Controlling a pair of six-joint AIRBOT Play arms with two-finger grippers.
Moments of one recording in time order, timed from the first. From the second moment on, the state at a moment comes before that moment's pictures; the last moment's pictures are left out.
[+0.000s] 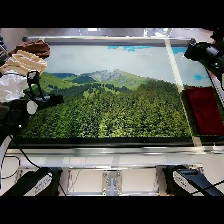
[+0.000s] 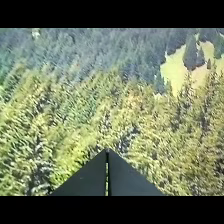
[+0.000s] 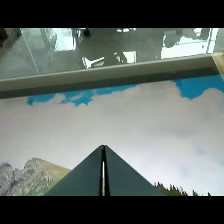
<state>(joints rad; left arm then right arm) -0.03 -1.01 0.78 1.56 -0.60 -1.70 0.00 -1.00 1.31 -1.60 0.54 1.70</state>
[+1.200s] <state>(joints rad) 0.22 -1.00 0.78 2.07 -0.65 -1.70 0.00 -1.00 1.31 -1.42 0.63 1.71</state>
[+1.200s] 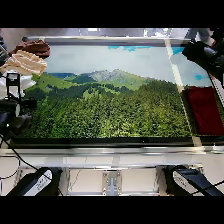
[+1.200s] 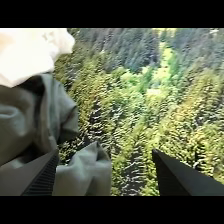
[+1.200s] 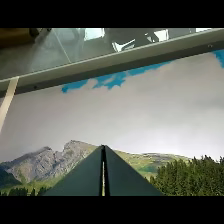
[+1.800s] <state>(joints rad) 0.64 -1.13 0.79 2.11 -0.74 -1.77 0.00 -1.00 1.31 -1.41 0.65 1.71</state>
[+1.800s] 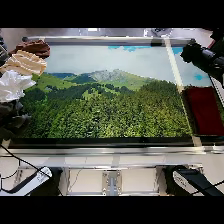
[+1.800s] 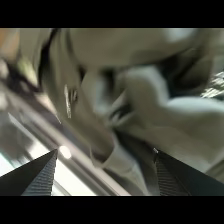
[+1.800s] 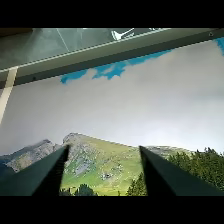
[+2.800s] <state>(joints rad) 0.73 -1.48 1.05 1.42 -0.76 -1.72 0.00 -1.00 1.31 -1.42 0.67 1.71</state>
